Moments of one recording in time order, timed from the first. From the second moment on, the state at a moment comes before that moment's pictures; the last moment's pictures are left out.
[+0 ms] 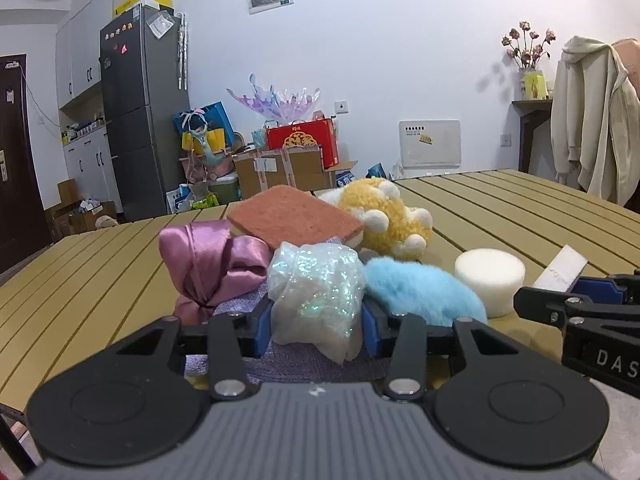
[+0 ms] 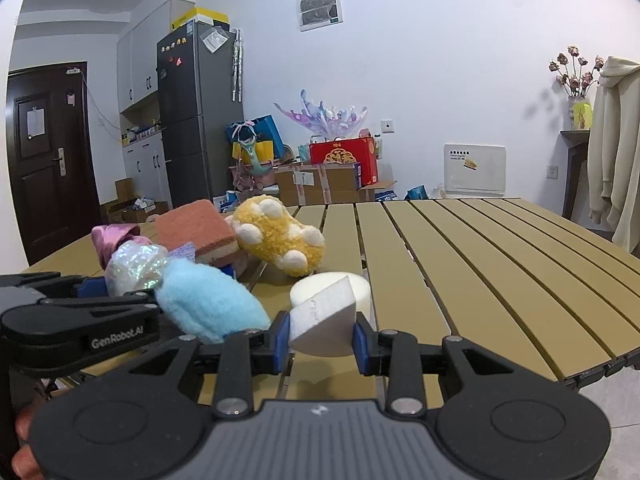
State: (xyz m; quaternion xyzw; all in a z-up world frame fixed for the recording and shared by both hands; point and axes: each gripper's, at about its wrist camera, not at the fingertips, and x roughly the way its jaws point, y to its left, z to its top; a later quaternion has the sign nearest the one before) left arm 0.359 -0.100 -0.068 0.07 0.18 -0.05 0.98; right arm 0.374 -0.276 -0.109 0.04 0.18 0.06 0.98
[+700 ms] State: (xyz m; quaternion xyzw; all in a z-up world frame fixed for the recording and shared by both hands) left arm 0.341 -0.088 -0.057 0.07 0.17 -0.04 0.98; right arm 0.366 -0.262 -0.108 0.04 0.18 0.09 0.98
